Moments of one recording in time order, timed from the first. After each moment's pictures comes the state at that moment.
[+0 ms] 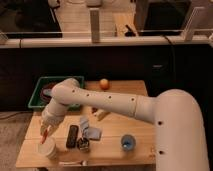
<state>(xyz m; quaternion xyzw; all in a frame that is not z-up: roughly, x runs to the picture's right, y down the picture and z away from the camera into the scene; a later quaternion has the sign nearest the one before) -0.290 0.192 0.669 -0.08 -0.54 -0.60 0.59</state>
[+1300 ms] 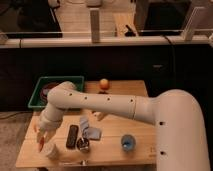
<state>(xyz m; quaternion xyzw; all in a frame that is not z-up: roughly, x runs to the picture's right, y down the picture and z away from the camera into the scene) -0.291 0.216 0.640 -0.07 -0.56 -0.63 0.54</state>
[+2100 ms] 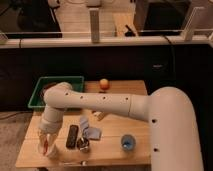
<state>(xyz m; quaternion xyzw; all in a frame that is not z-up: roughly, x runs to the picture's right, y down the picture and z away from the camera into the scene) -0.283 0.237 0.647 -0.14 -0.55 -0.64 0.52</state>
